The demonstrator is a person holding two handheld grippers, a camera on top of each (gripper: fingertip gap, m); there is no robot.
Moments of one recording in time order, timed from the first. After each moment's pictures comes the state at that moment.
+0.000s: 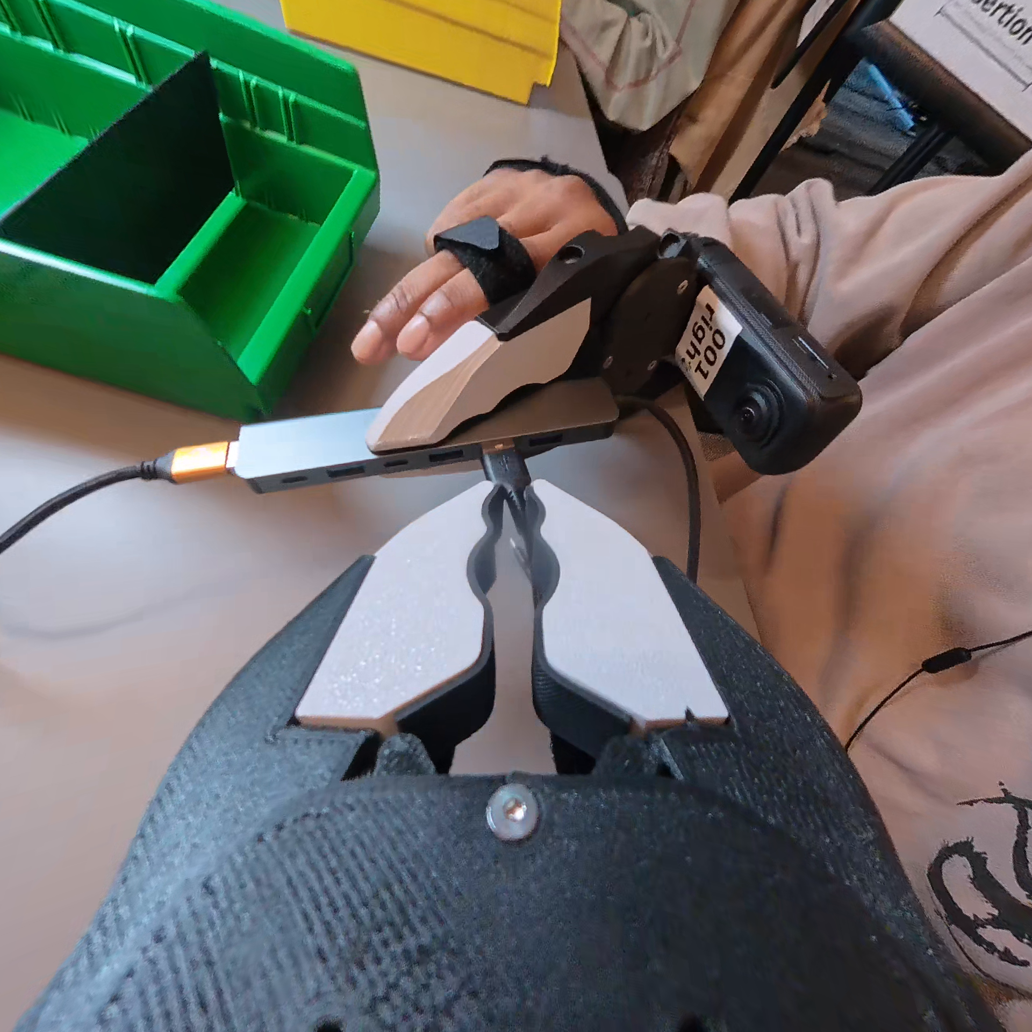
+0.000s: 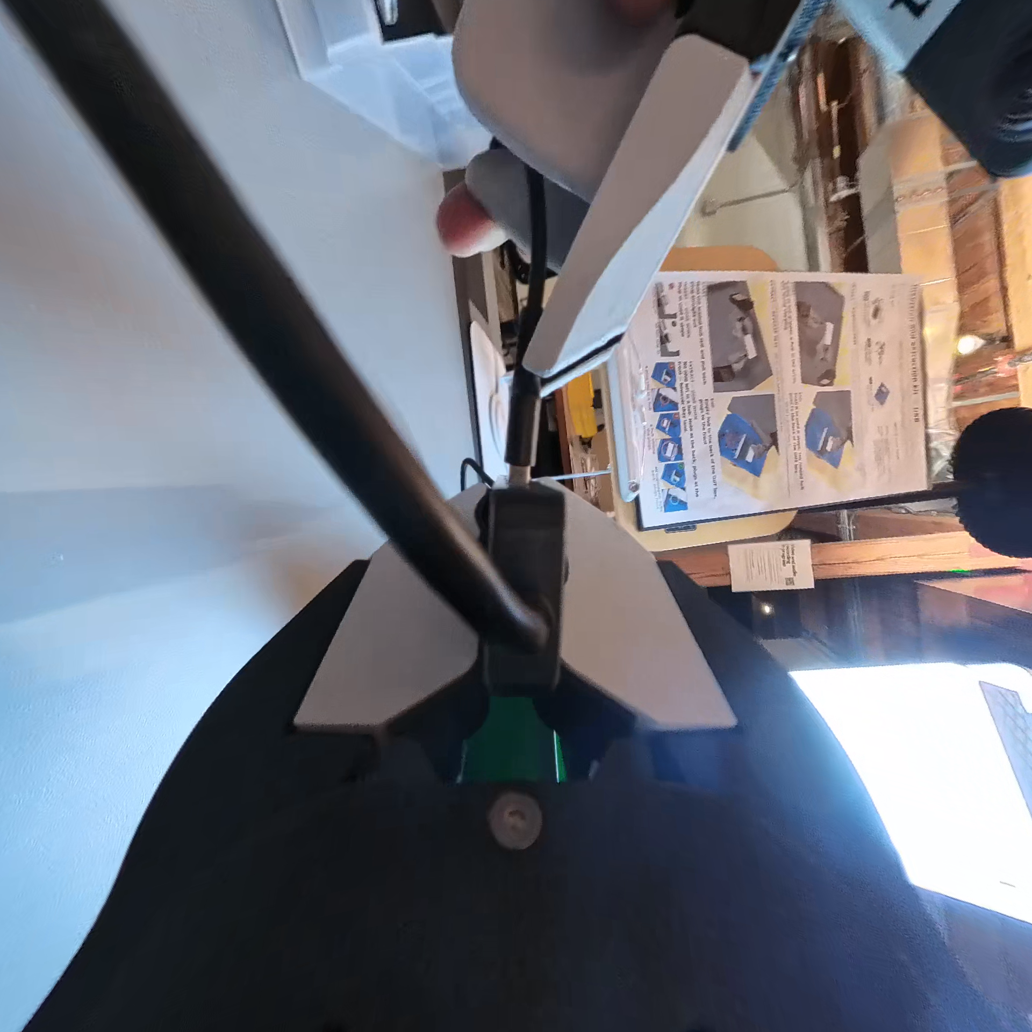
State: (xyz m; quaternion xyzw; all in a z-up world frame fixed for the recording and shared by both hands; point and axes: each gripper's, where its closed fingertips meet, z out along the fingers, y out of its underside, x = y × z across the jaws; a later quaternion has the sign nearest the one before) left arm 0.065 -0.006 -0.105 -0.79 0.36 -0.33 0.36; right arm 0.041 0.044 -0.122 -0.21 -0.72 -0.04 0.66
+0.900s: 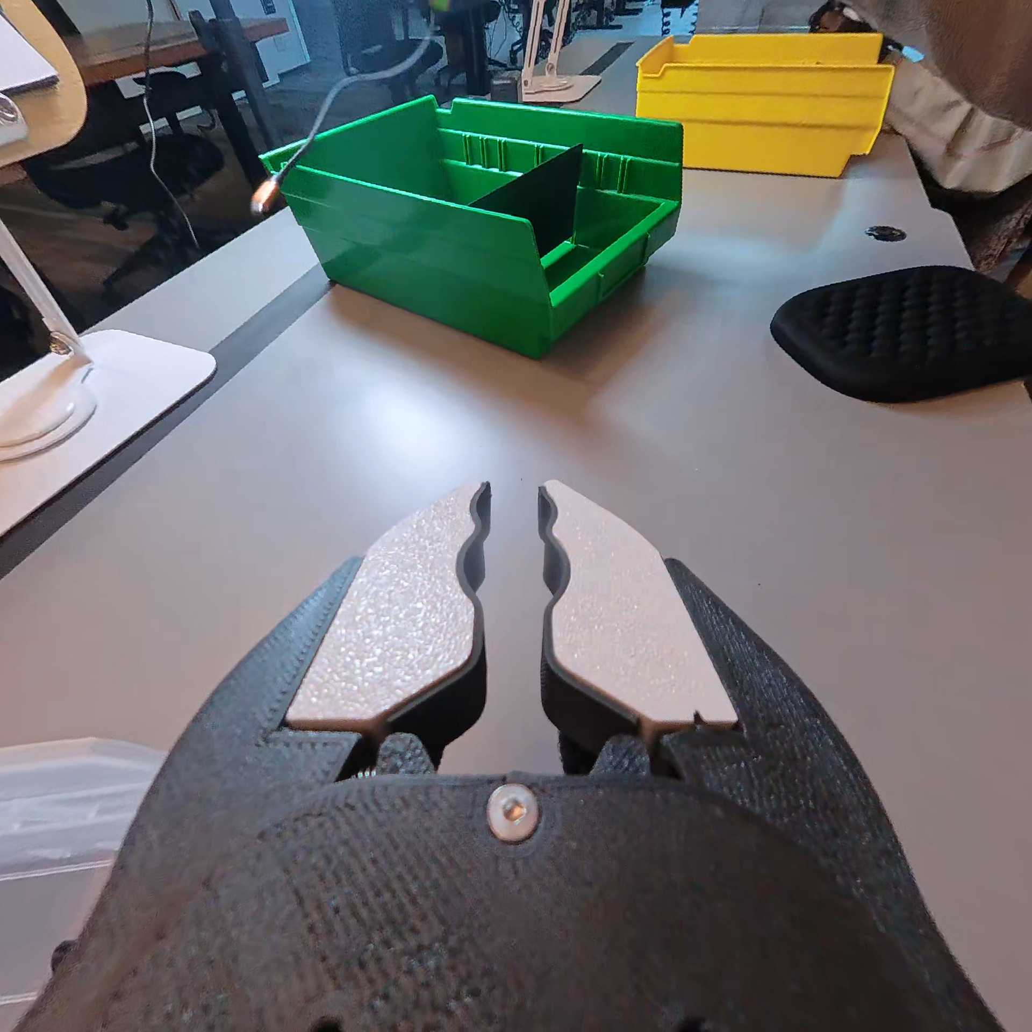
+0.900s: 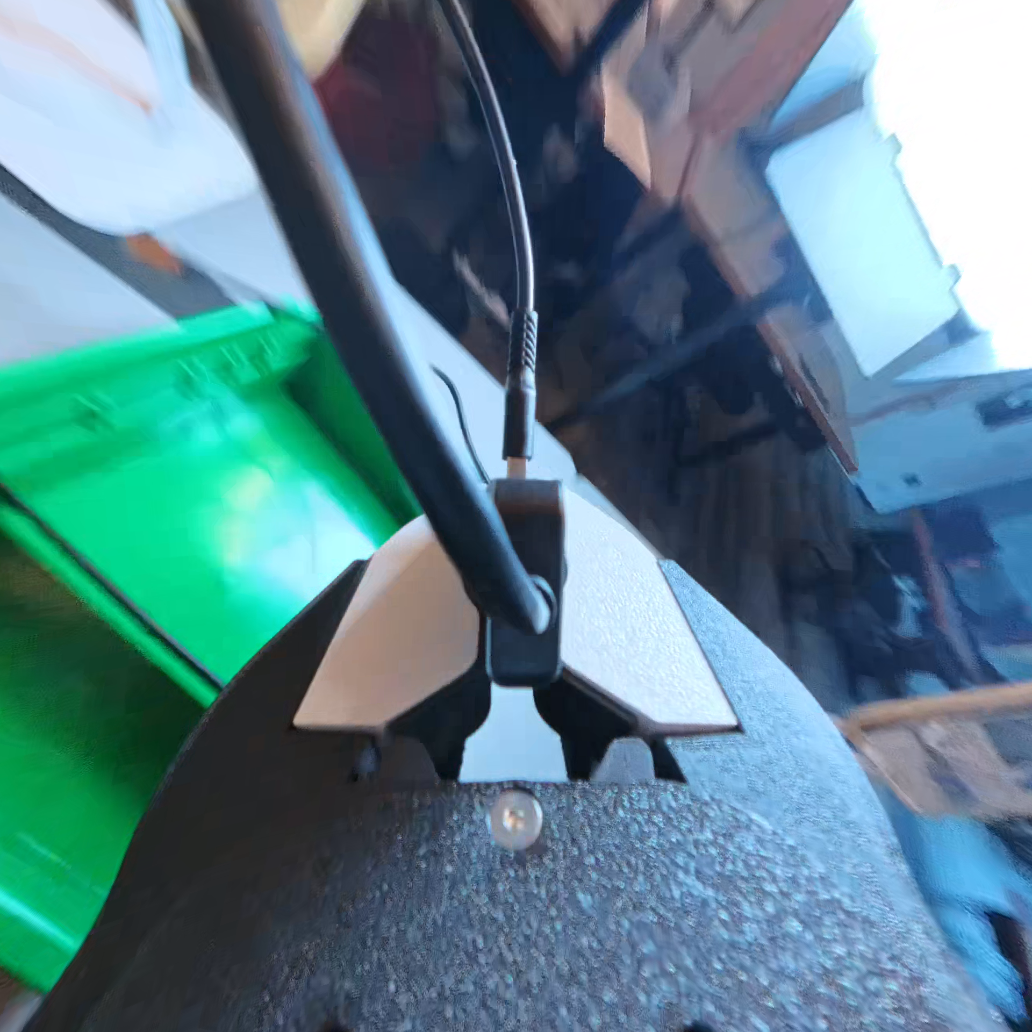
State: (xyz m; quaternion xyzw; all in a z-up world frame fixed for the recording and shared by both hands) left arm -0.047 -0.019 -0.133 -0.79 0.24 -0.13 0.55; right arm 0.123 0.354 -0.001 -0.64 -0.57 -0.04 0.52
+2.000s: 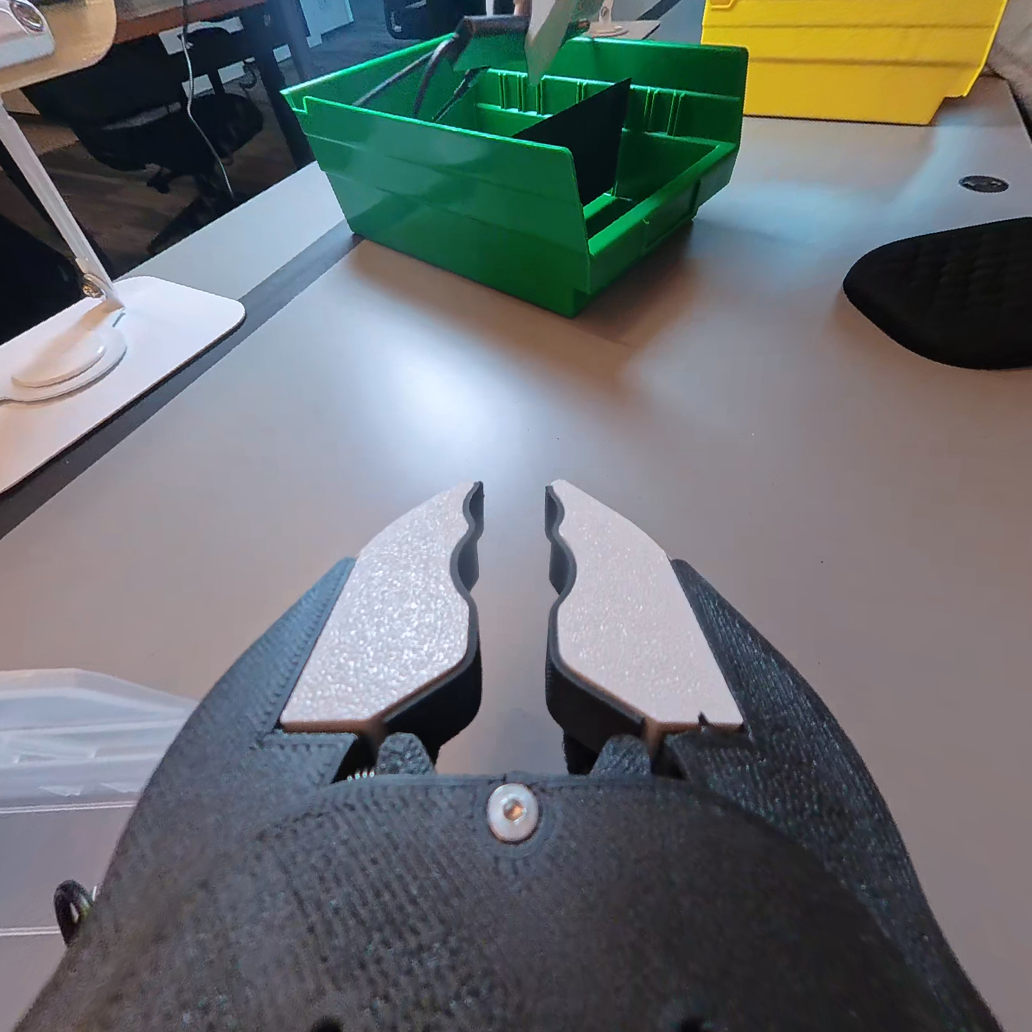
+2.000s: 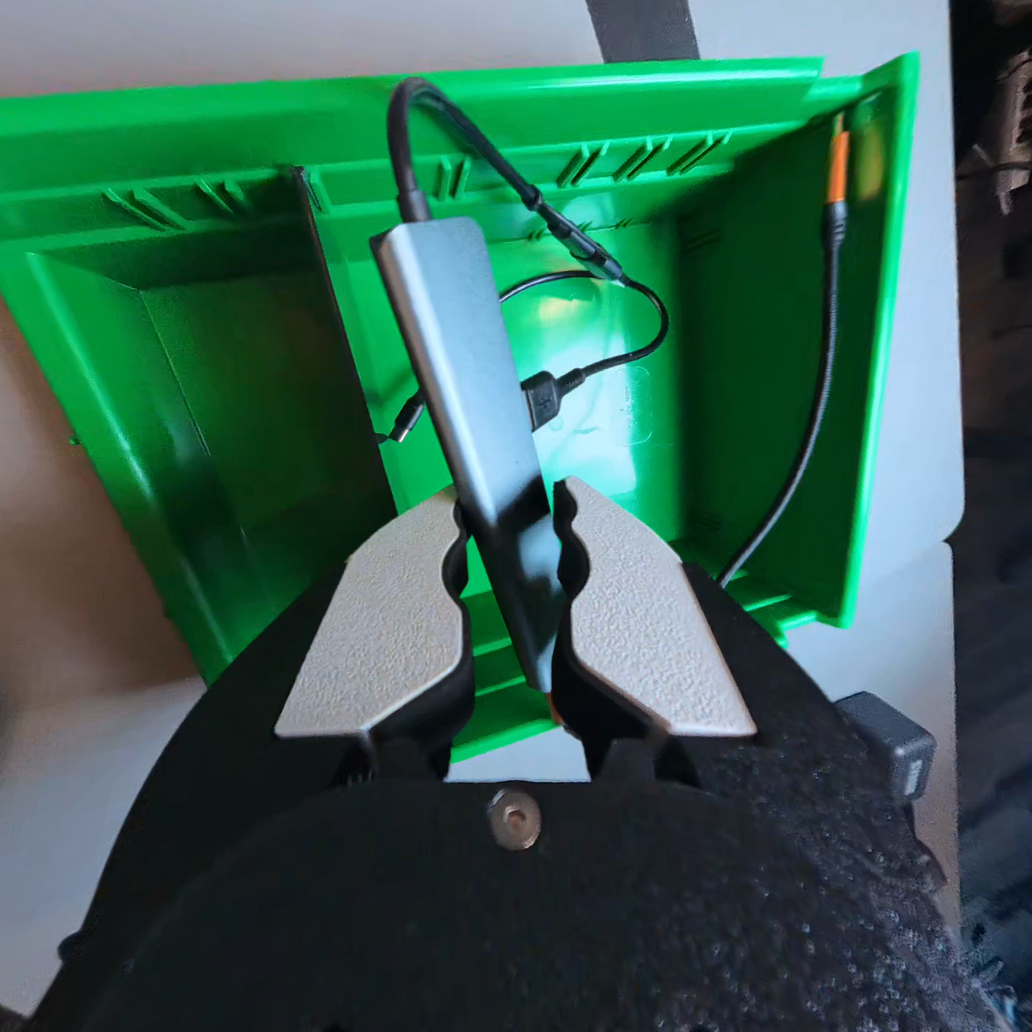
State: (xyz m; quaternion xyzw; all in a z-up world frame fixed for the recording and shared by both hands) left arm -0.062 -0.014 -0.158 -0.81 0.21 -0.10 0.54; right arm 0.093 0.301 -0.130 -0.60 -0.78 0.03 0.17
